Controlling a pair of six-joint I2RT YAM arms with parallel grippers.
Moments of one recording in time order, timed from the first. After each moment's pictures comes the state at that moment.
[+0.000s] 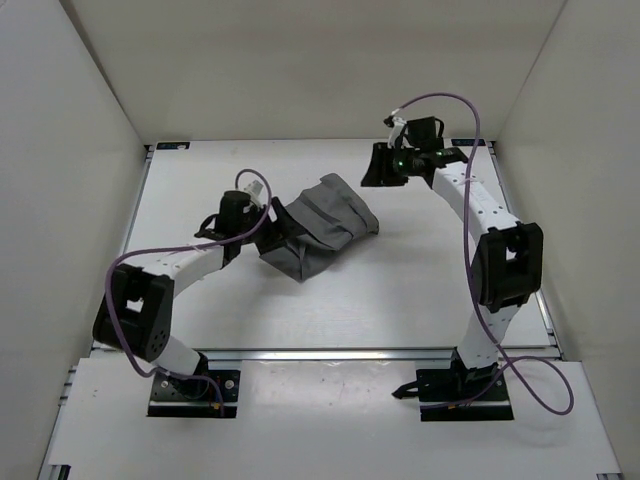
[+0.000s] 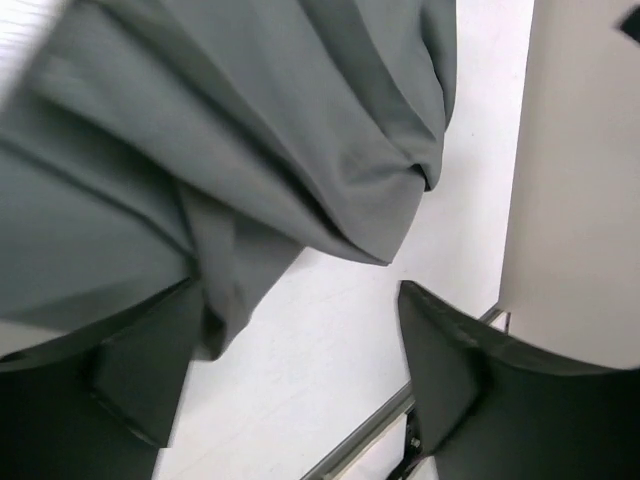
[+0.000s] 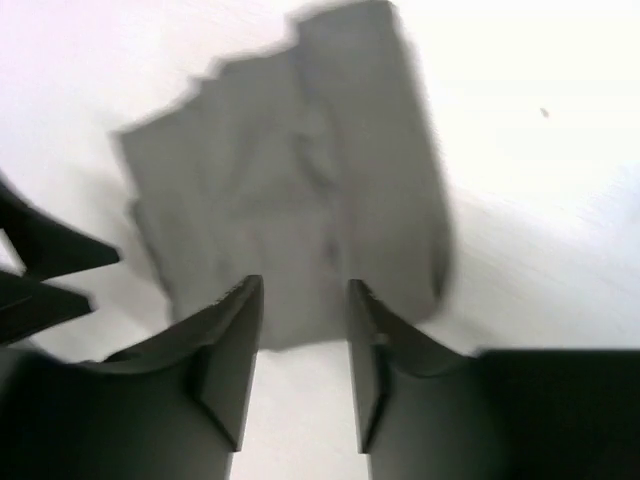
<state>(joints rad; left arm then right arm) -0.33 1.50 0.82 0.05 0.41 -0.79 0.27 1.84 1.67 -0.54 -0.46 0.19</state>
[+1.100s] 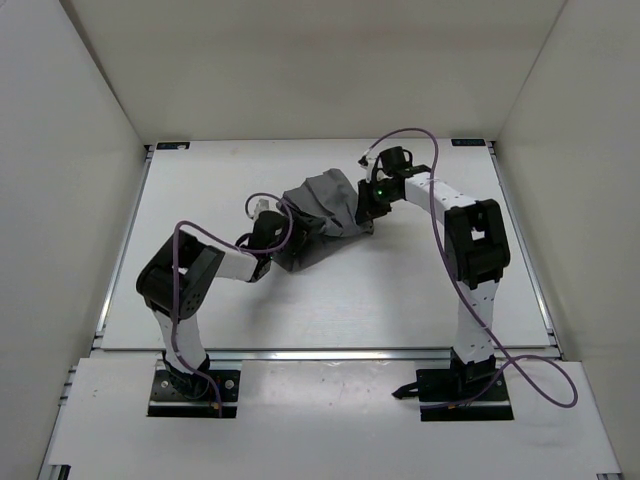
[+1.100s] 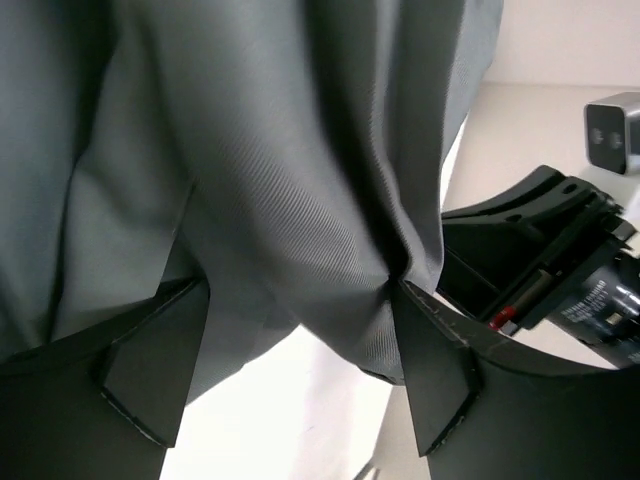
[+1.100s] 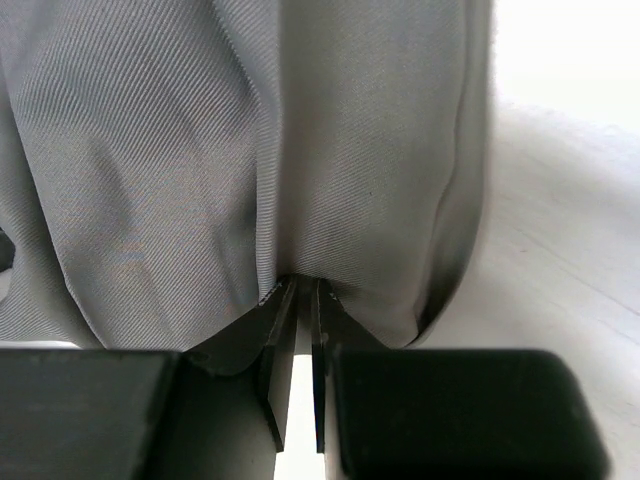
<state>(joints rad) -0.53 1.84 0.79 0.59 0.04 -1.33 0.30 2.10 1.61 -0.55 -0.47 0.07</state>
